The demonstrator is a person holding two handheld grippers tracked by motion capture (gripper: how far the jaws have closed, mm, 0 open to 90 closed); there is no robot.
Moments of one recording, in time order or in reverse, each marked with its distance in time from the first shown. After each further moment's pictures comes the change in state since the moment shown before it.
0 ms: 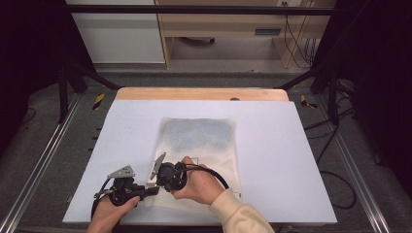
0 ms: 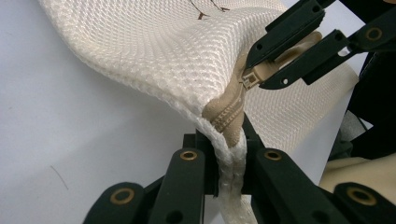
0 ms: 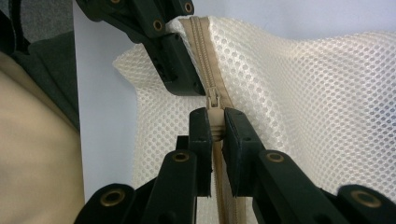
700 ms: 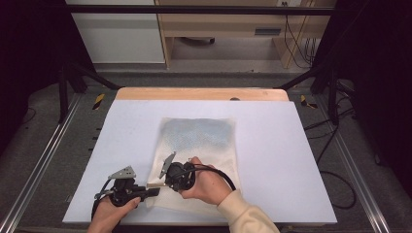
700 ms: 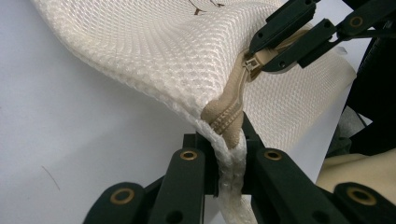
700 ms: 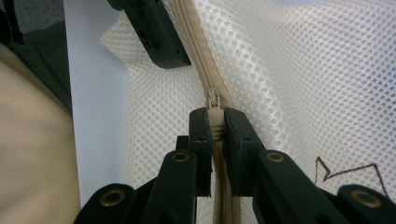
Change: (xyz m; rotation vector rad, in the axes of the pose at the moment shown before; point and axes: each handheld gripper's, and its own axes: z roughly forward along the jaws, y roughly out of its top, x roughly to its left) left arm -0.002 -0.001 0.002 0.010 -0.008 0.007; right arm -0.005 -0.021 -0.005 0.001 -0.003 0.037
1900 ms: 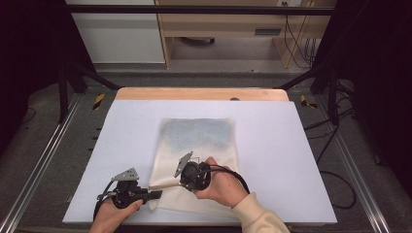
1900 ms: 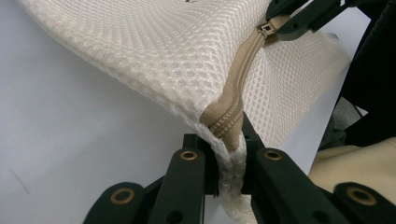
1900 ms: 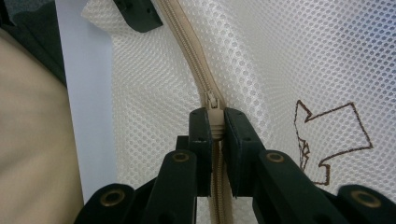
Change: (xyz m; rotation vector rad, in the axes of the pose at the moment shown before) left arm -0.008 -0.001 0.006 0.029 -0.020 0.020; right arm -0.005 -0.032 -0.021 0.004 -0.025 0.051
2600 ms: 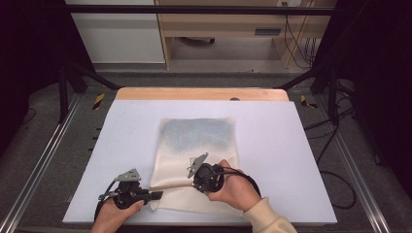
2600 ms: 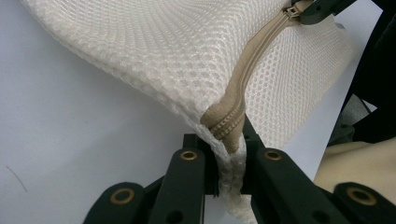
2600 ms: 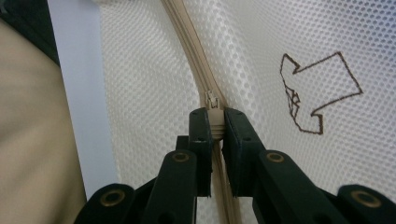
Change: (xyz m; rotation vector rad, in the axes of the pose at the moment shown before) left arm 0.001 -0.001 0.002 0.019 0.026 0.002; right arm -0.004 -0.032 -0.012 -0.002 -0.021 0.055
